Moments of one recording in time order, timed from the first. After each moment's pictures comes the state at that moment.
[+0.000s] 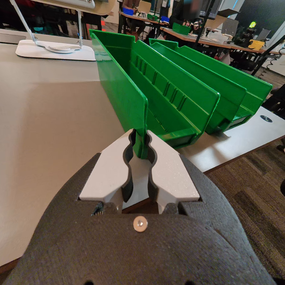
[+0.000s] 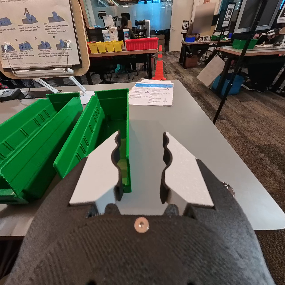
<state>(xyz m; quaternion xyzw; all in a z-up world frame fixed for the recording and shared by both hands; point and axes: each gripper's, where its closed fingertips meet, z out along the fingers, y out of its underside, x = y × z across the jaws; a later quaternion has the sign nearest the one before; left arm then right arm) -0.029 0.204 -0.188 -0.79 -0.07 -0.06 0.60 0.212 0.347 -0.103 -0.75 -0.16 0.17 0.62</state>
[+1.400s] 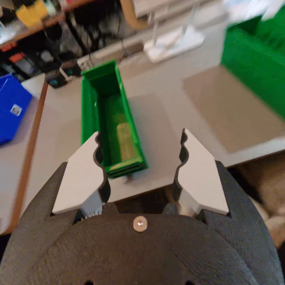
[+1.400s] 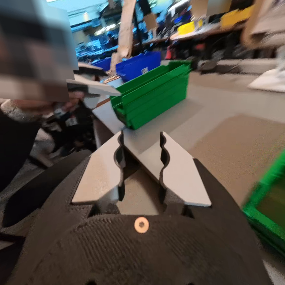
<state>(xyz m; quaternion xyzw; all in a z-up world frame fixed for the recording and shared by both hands) -0.298 0.050 -0.070 -0.86 -0.03 0.16 0.48 -0.110 0.083 -0.082 -0.63 -0.43 0.49 0.42</state>
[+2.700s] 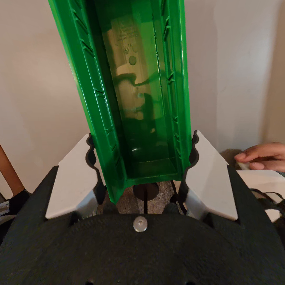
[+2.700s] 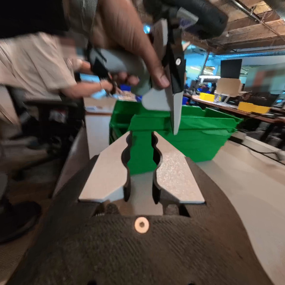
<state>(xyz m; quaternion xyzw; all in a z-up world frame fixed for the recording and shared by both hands) -0.397 0.096 -0.146 -0.98 -0.14 0.04 0.13 -0.296 0.060 -0.120 -0.42 -0.53 0.49 0.55</state>
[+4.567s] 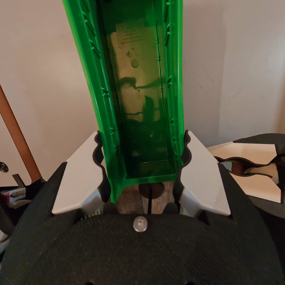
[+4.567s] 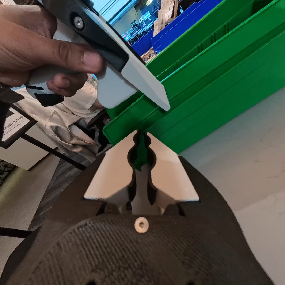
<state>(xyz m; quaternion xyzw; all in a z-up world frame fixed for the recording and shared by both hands) -0.410 0.096 -0.133 -0.98 -0.16 0.08 0.12 -0.350 0.072 -0.137 -0.61 -0.46 0.61 0.21</state>
